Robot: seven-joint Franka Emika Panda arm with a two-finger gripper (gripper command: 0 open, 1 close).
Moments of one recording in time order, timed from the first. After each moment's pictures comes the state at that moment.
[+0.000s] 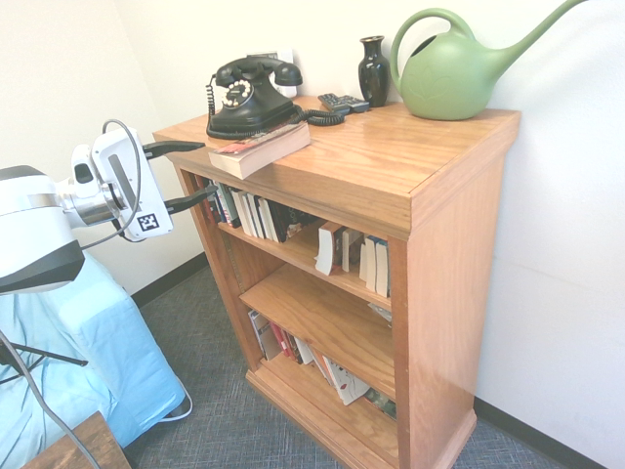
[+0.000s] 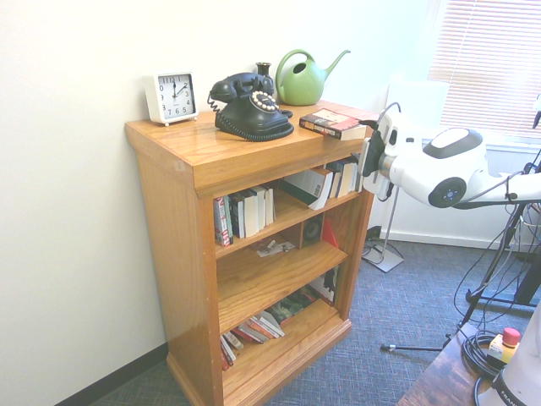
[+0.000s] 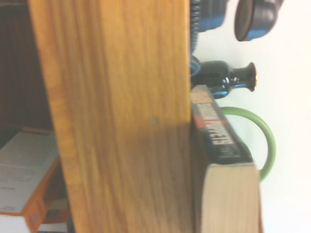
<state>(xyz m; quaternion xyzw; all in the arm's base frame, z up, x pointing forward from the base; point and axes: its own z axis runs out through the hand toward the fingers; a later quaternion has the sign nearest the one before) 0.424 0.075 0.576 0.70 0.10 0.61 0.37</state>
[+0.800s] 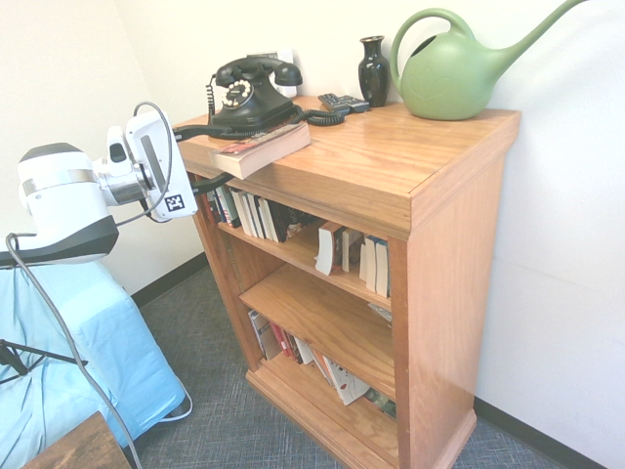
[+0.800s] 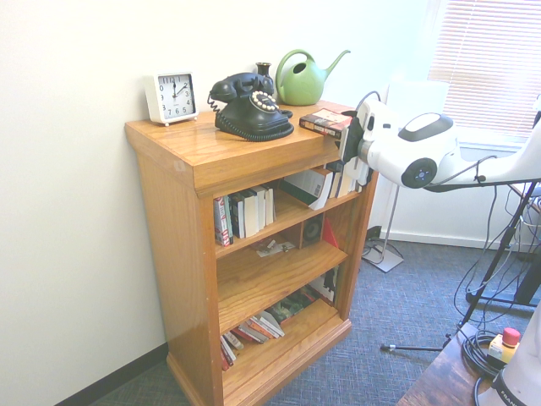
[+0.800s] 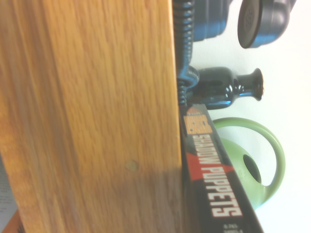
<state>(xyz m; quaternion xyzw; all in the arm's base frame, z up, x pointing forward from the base) 0.477 0.074 0.585 0.70 0.10 0.60 0.37</state>
